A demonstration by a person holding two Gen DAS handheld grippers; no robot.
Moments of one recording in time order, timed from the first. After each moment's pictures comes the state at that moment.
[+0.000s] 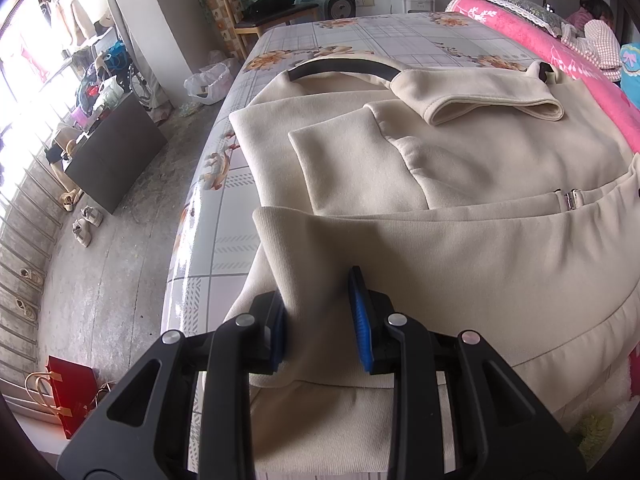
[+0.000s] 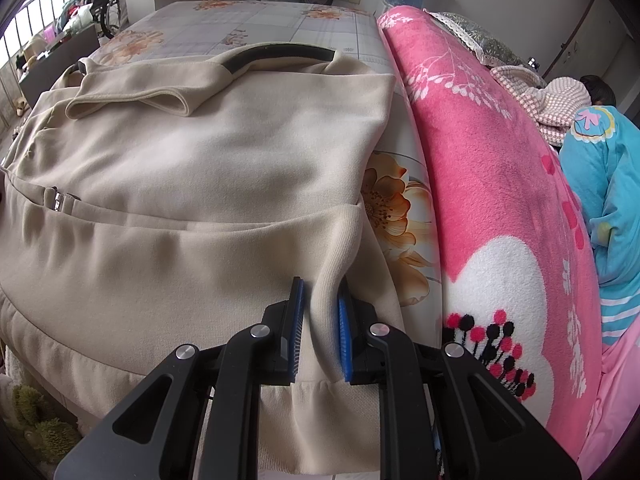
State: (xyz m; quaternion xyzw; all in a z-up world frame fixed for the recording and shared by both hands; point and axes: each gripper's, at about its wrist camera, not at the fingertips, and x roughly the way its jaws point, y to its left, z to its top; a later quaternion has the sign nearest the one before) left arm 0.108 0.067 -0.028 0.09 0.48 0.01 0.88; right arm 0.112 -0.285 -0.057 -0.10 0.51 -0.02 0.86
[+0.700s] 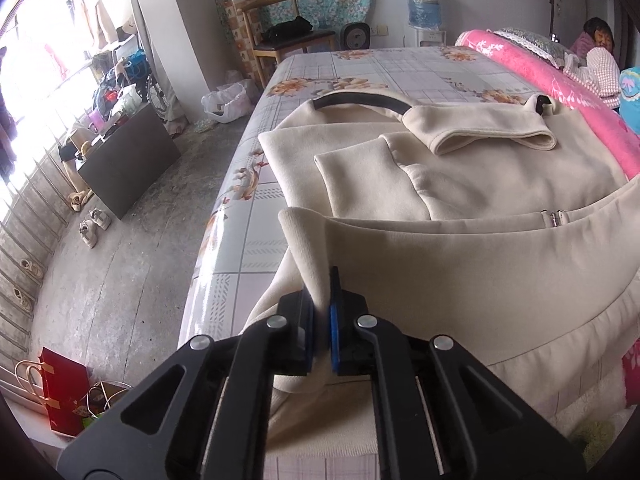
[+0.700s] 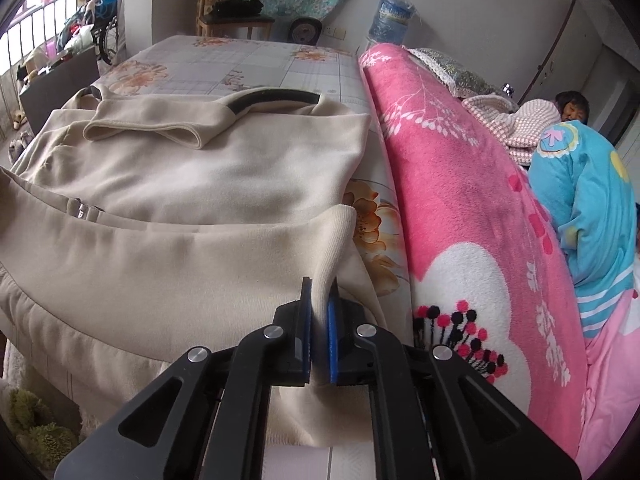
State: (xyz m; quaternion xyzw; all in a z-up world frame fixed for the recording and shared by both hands) left arm 0.073 0.081 -0.003 0.07 0.42 0.03 0.91; right arm 0.067 -0.277 -0.024 -0.11 0.43 -0.05 0.89
